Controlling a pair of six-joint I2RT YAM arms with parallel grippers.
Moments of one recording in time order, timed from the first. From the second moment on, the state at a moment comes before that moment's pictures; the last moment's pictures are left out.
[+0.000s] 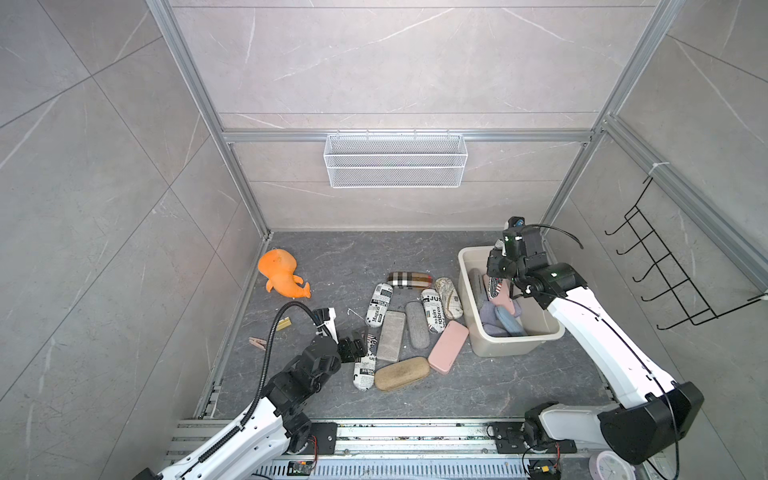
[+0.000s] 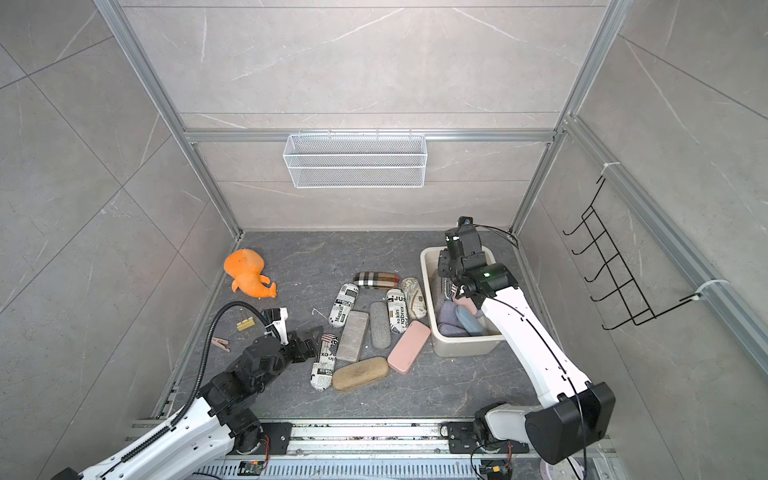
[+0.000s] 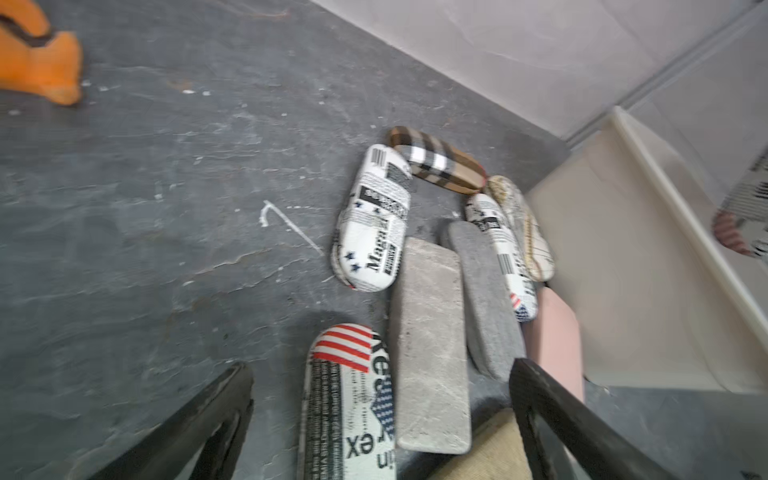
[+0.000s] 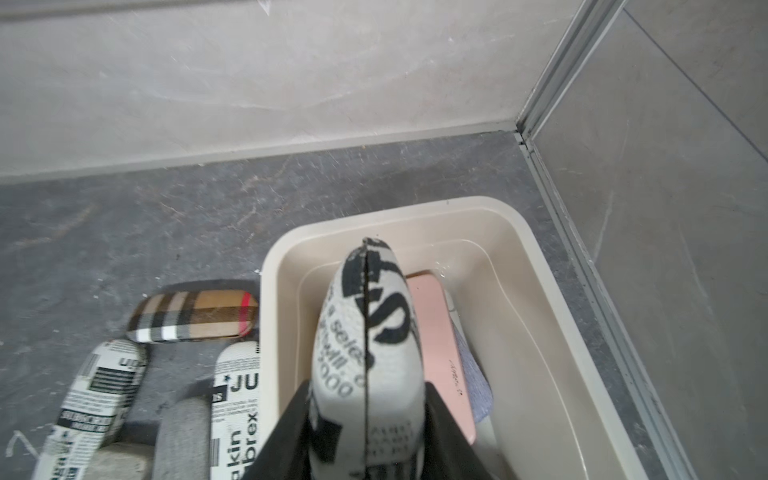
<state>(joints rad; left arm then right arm) -0.73 0.62 0.35 -0.26 -0.31 -0.72 0.34 1.35 1.35 -0.73 0.37 0.27</state>
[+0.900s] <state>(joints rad) -0.73 0.67 0.43 -0.43 -0.40 -0.87 0.20 1.71 1.46 -0.74 0.15 0.20</state>
